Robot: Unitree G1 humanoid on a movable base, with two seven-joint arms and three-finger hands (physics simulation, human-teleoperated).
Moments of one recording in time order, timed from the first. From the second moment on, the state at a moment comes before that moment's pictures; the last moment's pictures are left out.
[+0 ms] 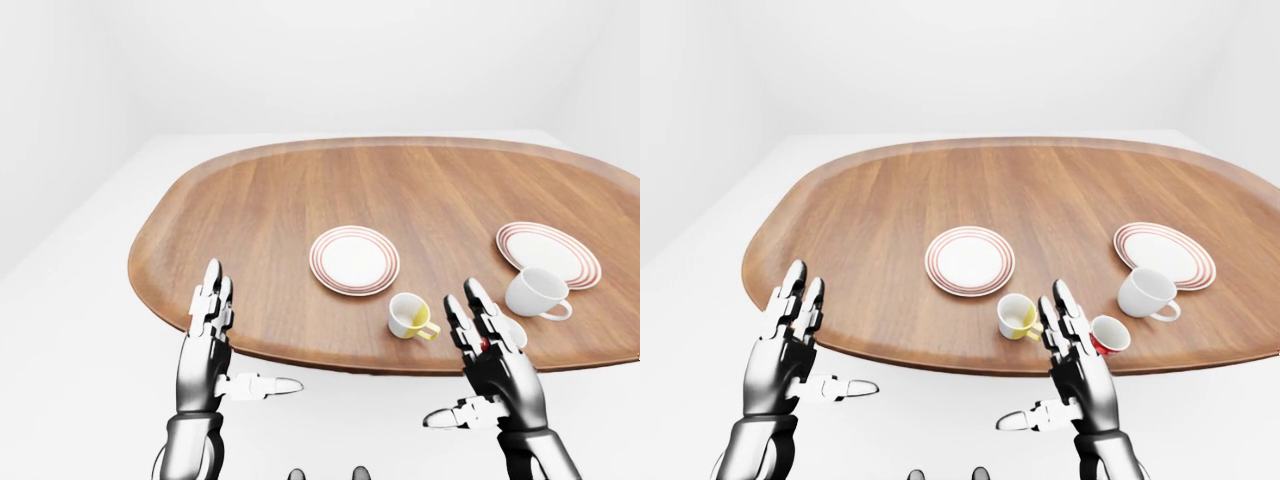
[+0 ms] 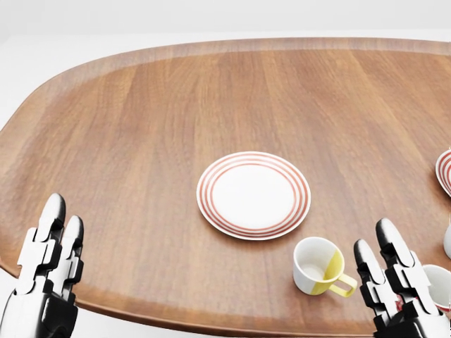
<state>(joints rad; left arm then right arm) 0.42 0.01 -0.04 -0.53 0.00 -0.09 -0.07 0.47 0.11 -0.27 -0.45 0.23 -0.09 0.55</state>
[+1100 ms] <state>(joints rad) 0.43 0.01 -0.04 -0.54 0.00 -0.09 -0.07 0.47 0.09 -0.26 -0.45 0.24 -0.09 0.56</state>
